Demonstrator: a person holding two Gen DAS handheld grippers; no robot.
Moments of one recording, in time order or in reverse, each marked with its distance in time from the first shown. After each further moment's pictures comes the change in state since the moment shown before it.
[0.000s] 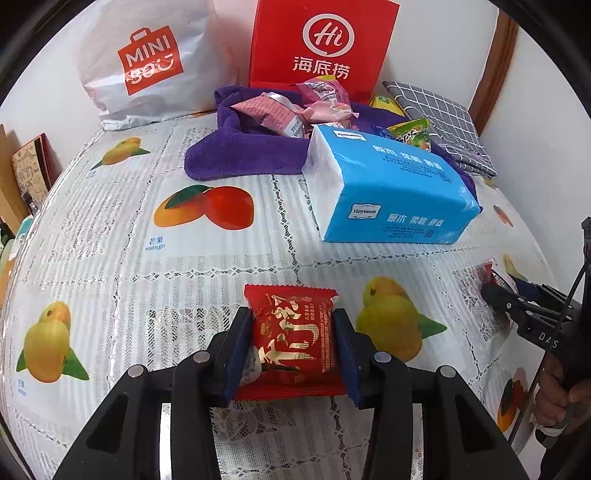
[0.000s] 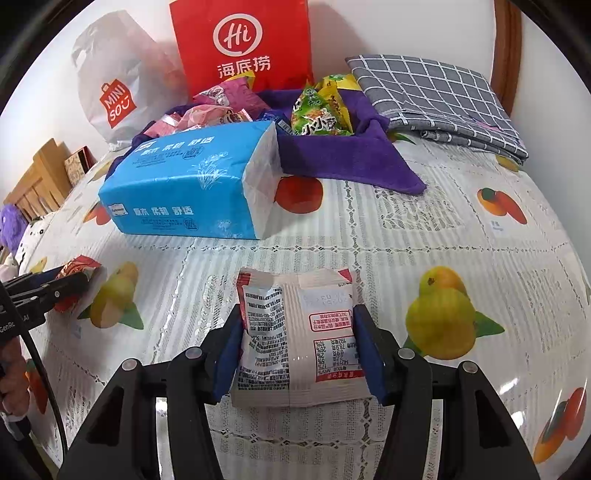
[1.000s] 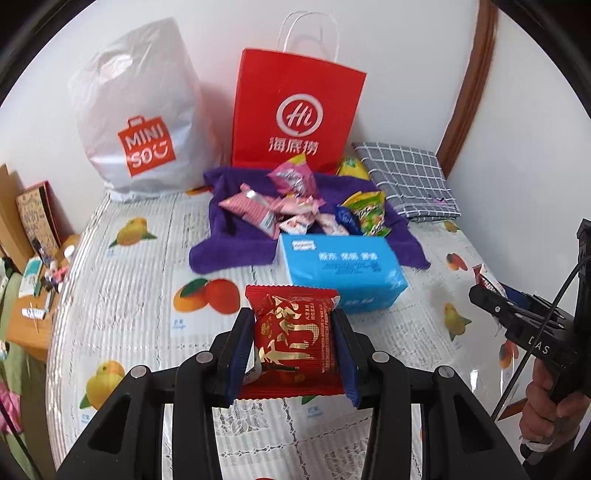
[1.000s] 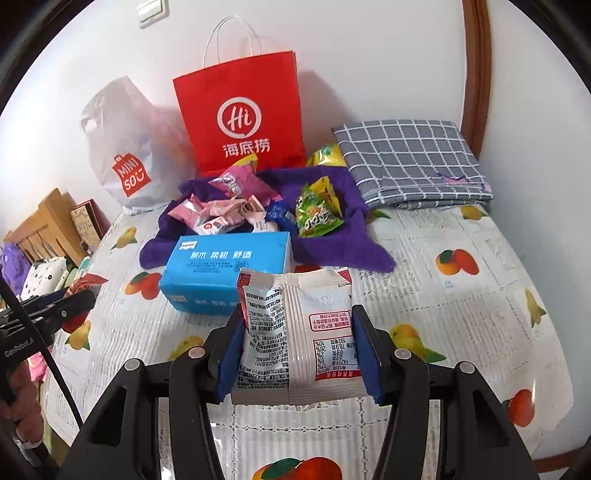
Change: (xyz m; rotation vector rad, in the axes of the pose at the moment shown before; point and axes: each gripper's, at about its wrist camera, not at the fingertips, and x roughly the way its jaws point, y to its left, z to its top) left arm -0.101 -0.020 0.056 0.027 -0.124 -0.051; right arm -0.105 0.022 0.052 0.066 -0.134 -0.038
